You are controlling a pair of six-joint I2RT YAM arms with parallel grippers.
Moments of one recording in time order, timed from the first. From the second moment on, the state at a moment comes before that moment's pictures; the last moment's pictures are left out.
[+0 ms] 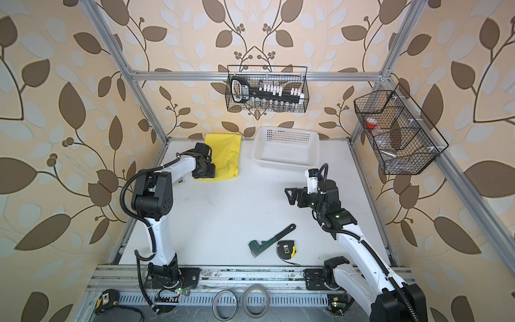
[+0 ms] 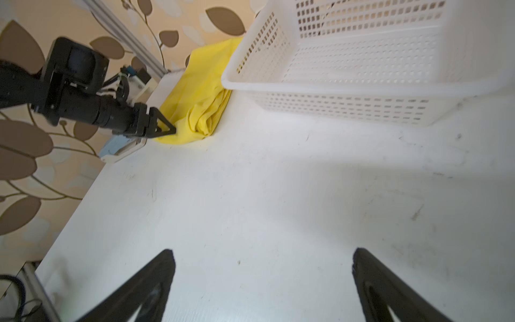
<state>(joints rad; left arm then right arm) -0.12 2.02 1.47 -0.59 -0.07 -0.19 0.18 0.93 0.56 -0.14 -0.27 0.33</state>
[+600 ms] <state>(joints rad) -0.03 1.52 0.75 -0.08 -0.11 -0.15 -0.03 1.25 0.38 0.39 0.04 0.13</state>
